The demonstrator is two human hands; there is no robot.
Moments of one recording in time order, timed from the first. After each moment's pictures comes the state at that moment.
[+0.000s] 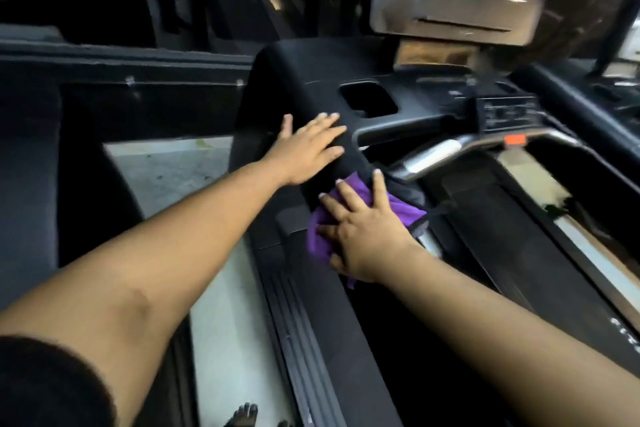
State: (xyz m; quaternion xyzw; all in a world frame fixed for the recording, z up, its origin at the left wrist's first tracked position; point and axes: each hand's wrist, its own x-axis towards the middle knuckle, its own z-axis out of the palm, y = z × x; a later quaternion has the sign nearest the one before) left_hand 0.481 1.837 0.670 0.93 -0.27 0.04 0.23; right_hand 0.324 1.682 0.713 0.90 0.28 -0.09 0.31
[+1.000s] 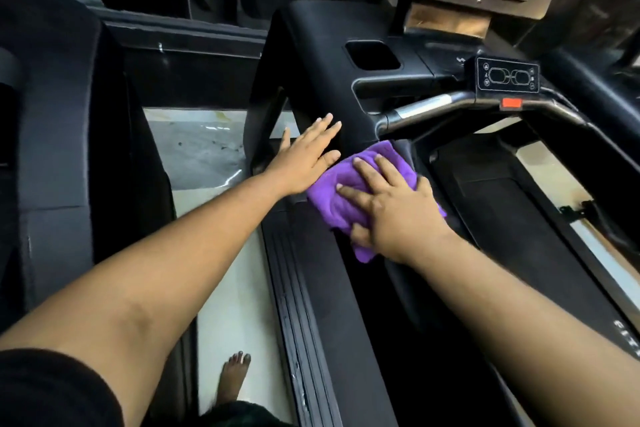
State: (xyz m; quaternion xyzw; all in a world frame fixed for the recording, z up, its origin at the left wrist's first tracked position) left_hand 0.341 1.806 0.624 0.93 -0.18 0.04 0.32; right_hand 0.223 1.622 0.731 0.96 0.20 -0.09 0.19
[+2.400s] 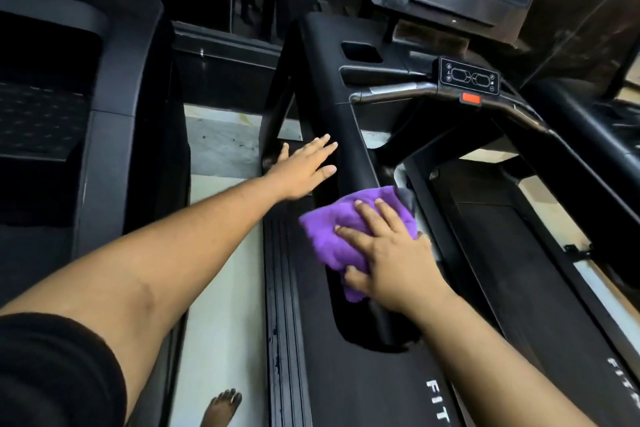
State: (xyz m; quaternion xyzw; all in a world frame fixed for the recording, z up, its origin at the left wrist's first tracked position) left_hand 0.164 1.738 0.642 0.95 -0.12 0.00 0.29; right_hand 0.018 1.513 0.719 0.96 0.25 -0.06 0.10
